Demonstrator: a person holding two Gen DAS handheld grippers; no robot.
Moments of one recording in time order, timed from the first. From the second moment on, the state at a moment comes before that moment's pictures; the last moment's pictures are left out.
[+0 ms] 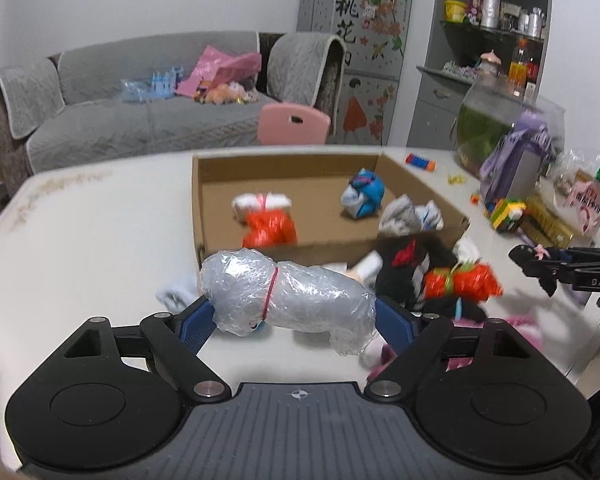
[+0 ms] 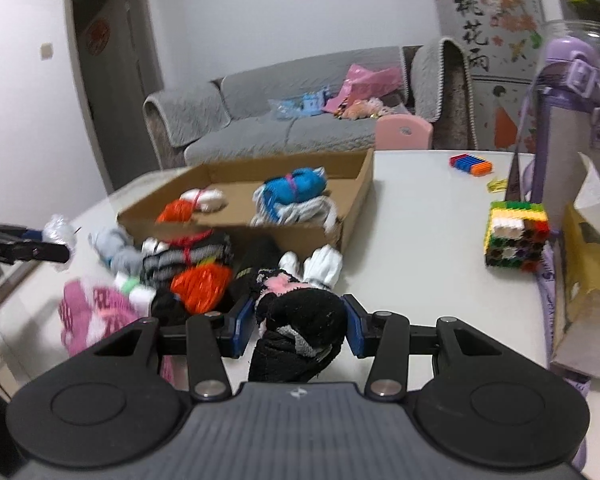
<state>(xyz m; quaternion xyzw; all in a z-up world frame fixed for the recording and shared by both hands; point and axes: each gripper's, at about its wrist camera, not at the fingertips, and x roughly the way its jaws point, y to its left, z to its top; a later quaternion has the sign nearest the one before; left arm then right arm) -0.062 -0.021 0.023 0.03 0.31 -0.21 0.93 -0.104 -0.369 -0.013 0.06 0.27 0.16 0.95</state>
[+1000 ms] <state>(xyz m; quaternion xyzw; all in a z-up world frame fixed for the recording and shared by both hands) 0.159 -0.096 0.033 0.05 0.36 -0.19 0.91 0.090 -0.304 0.055 0.04 0.30 0.18 0.94</state>
